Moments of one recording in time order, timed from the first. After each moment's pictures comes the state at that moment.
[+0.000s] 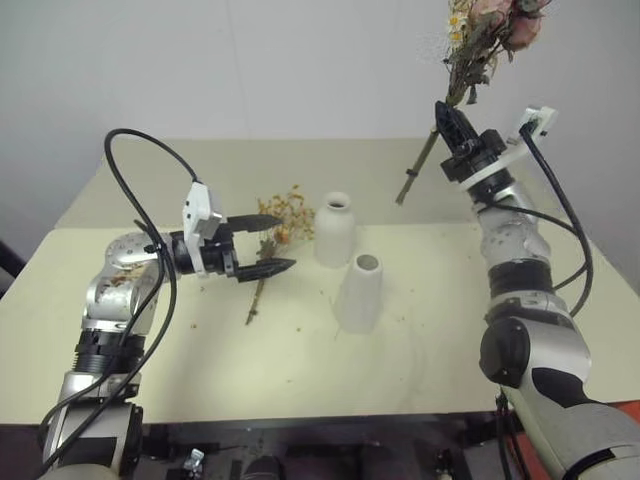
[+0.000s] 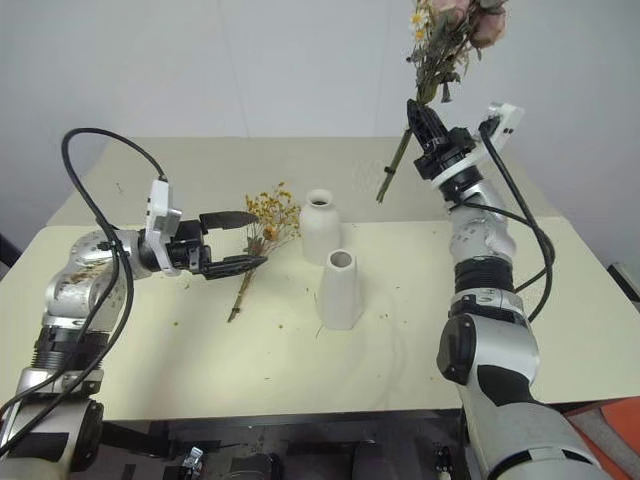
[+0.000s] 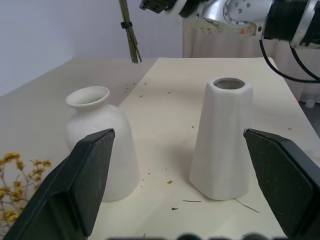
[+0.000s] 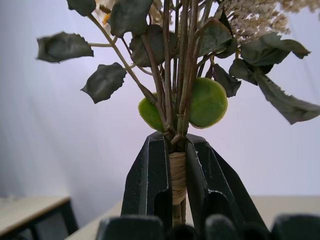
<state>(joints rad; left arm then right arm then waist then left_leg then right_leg) -0.69 0.64 0.07 0.16 -0.48 0.31 -1.24 -1.20 -0.33 -0.45 0.98 0.59 -0.04 0.91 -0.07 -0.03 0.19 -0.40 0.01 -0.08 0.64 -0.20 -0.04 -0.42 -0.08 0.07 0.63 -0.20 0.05</state>
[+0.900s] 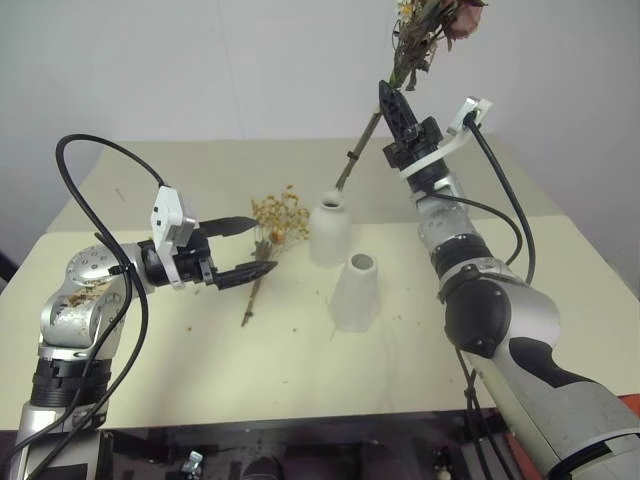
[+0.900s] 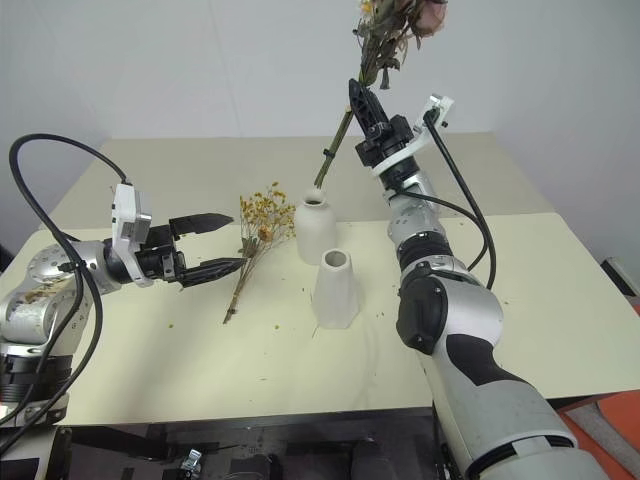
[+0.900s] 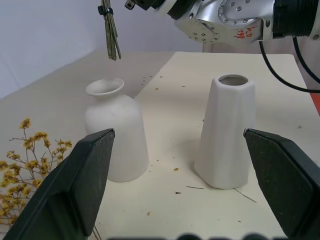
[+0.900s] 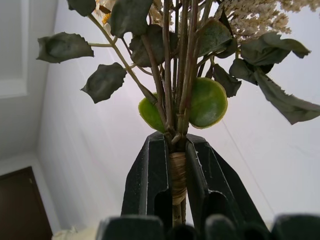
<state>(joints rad) -0.54 0.72 0.16 -0.07 -0.55 0.42 -1.12 -1.43 -0.17 -0.55 1.31 0.53 -0.21 0.94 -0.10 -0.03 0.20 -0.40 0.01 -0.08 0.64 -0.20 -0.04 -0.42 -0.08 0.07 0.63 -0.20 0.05</state>
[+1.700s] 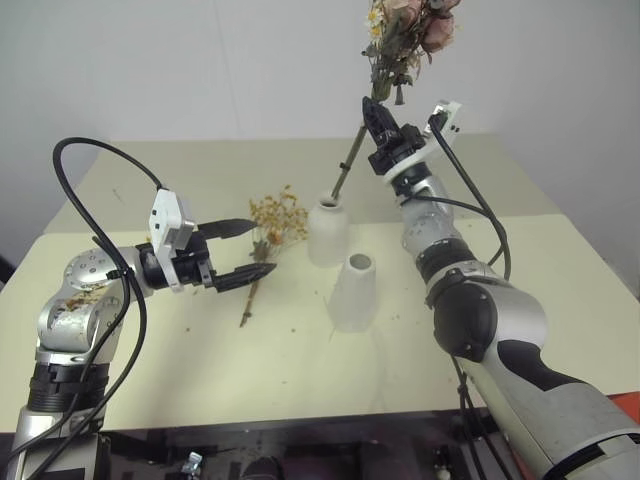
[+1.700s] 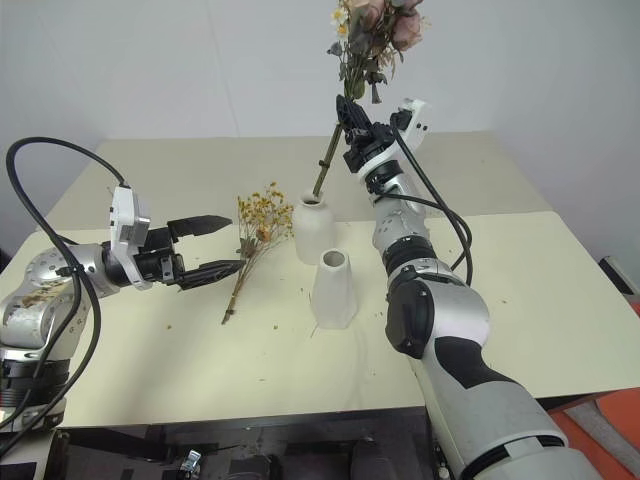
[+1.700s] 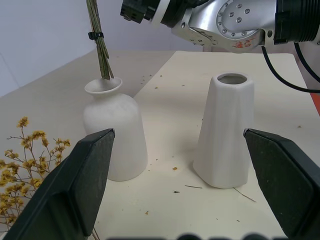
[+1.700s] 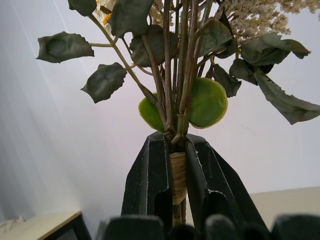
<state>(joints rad) -0.51 0.73 0.16 -0.10 -0.56 0.42 -1.12 -1.43 -0.12 -0.52 1.33 0.41 -0.31 0.74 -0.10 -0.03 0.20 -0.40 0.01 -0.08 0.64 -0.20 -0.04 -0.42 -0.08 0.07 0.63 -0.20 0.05</state>
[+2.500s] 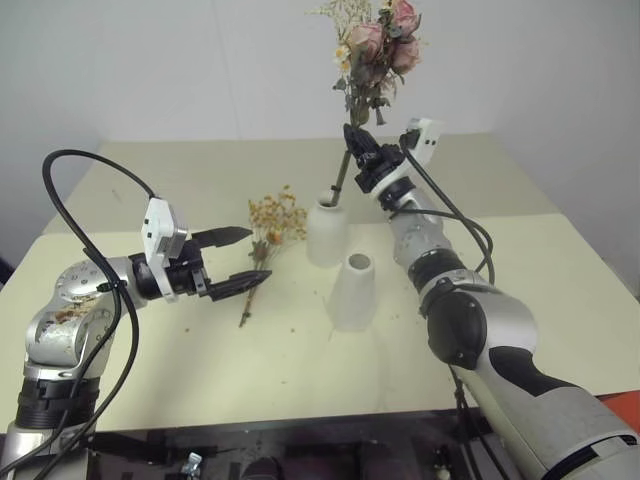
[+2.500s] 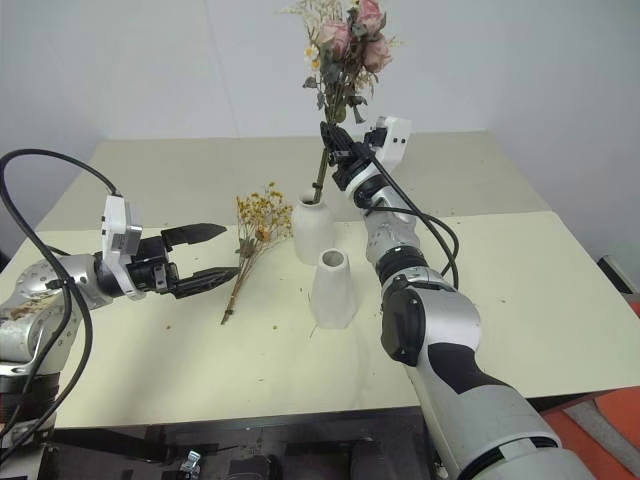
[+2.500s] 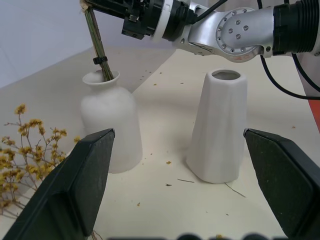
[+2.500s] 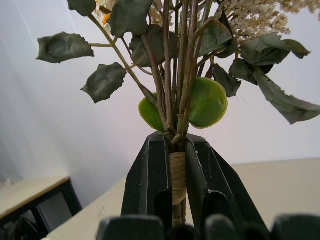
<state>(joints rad) -0.43 0.75 0.20 -0.16 -0.61 0.46 -1.08 -1.38 -0.09 -0.47 1.34 0.31 -0.33 0.70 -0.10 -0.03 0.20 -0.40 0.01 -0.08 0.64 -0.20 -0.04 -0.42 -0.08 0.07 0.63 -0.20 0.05</state>
